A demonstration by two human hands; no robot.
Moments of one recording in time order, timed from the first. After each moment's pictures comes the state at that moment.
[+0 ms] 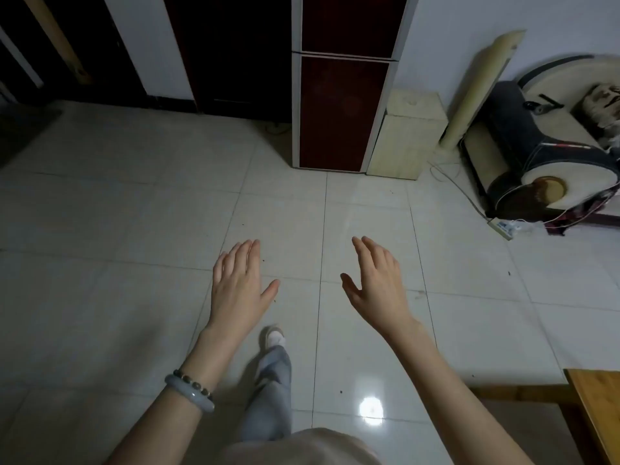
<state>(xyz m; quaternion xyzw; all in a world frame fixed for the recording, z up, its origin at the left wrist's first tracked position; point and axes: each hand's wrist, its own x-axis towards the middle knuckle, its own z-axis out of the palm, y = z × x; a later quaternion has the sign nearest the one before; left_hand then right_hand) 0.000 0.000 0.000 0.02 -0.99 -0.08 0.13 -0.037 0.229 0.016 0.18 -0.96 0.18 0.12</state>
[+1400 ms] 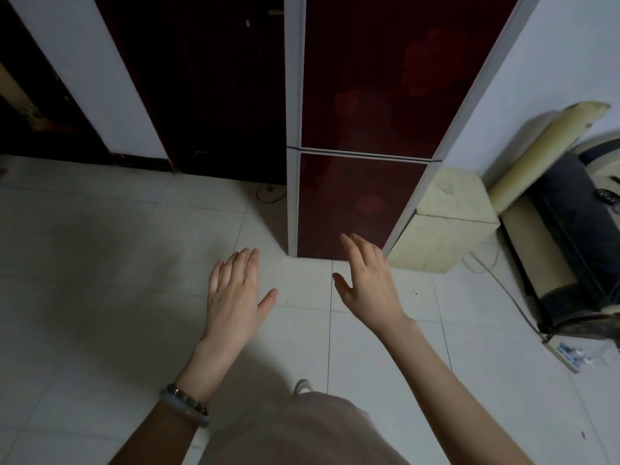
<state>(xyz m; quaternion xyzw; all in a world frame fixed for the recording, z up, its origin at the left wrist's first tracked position) -0.721 -0.110 0.015 0.04 -0.99 -0.07 0.11 -0.776 0.106 0.039 0.20 -0.95 0.19 0.13</state>
